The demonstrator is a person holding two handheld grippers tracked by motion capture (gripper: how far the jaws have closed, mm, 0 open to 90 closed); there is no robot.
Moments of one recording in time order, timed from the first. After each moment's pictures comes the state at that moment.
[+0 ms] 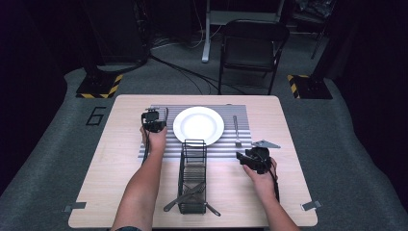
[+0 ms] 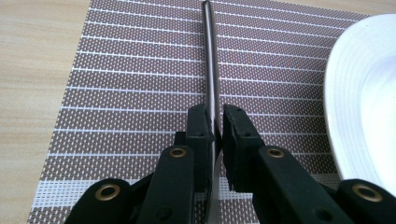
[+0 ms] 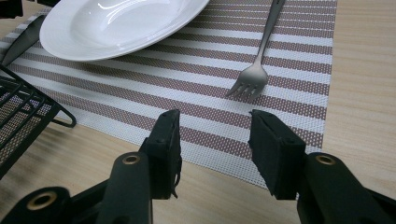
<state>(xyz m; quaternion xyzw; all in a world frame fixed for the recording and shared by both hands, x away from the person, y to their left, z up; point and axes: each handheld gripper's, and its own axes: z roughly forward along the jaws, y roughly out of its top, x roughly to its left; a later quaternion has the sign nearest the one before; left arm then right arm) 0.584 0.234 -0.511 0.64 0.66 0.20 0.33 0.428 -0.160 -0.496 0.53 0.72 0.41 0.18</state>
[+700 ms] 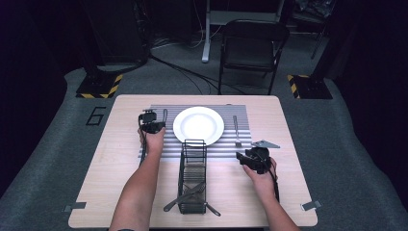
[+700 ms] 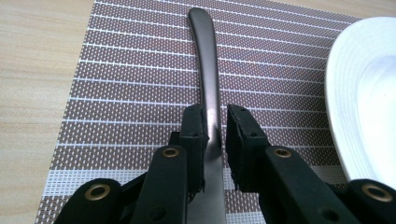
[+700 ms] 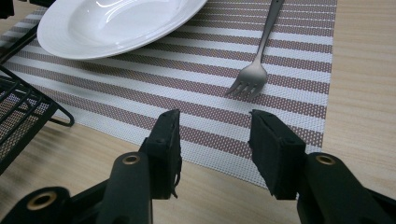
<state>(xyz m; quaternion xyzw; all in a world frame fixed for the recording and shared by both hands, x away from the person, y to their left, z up) 0.579 0.244 -0.510 0.64 0.66 0.18 0.34 0.428 -0.160 -0.497 0.53 0.72 0.41 0.17</state>
